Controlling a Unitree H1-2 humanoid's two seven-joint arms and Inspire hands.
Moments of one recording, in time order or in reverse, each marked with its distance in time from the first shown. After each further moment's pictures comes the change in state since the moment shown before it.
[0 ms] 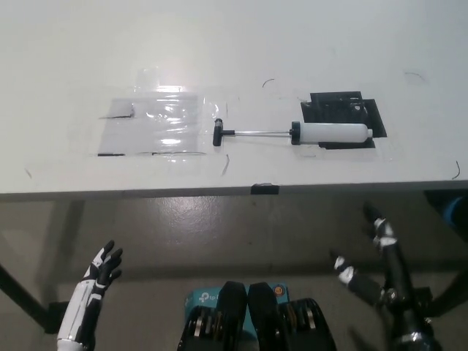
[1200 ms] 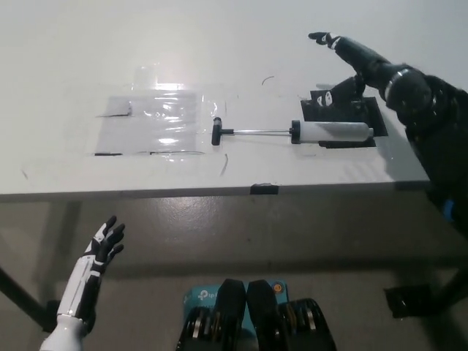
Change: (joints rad) left_arm -0.074 0.021 0.005 0.000 -0.002 0.002 -0.017; right_arm -1.010 -0.262 0.333 0.770 -0.102 0.394 0.435
